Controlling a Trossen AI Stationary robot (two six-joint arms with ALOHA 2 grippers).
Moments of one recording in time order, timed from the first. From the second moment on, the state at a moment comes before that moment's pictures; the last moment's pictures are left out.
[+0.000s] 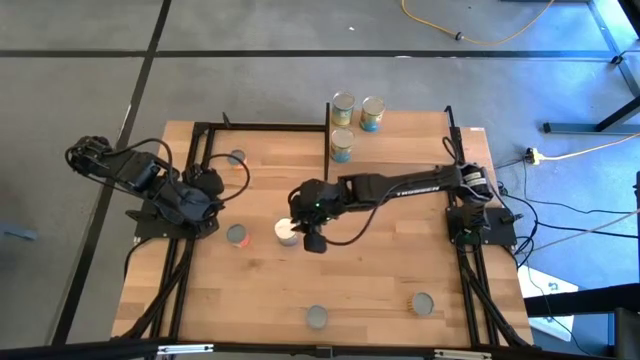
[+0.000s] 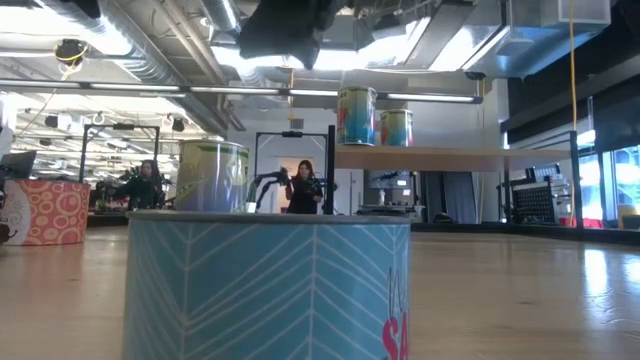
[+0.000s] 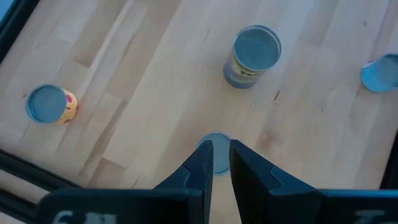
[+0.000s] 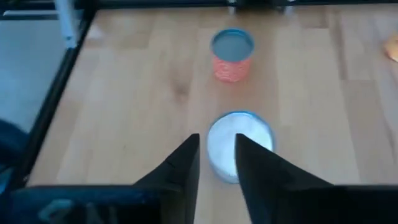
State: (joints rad) left arm -0.43 0.98 1.29 -1.44 -0.33 -0.84; right arm 0.09 1.97 1.75 -0.53 -0.09 0.08
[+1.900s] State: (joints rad) left arm -0.44 0.98 1.29 -1.43 -0.35 -0.84; right arm 0.01 2.17 1.75 -0.47 -0.04 0.33
